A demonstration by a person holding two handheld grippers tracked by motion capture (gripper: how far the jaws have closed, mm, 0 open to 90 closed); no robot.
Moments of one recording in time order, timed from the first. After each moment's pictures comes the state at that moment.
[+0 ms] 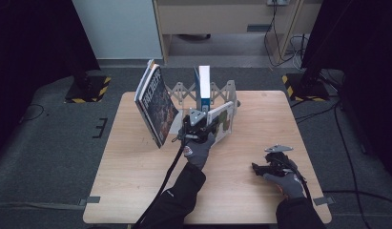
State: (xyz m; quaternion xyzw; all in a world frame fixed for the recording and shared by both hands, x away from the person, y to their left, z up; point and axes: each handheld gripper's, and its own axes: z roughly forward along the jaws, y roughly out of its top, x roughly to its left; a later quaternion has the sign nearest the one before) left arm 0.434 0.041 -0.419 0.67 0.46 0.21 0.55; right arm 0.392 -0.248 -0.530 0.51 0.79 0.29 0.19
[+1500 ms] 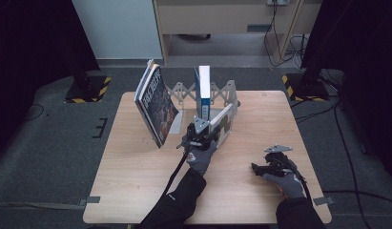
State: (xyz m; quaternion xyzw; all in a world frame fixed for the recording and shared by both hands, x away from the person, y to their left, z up) left arm 0.429 0.036 -0.457 0.69 0.46 0.22 0.52; right arm 0.392 -0.247 -0.530 0.51 0.79 0.30 0.18
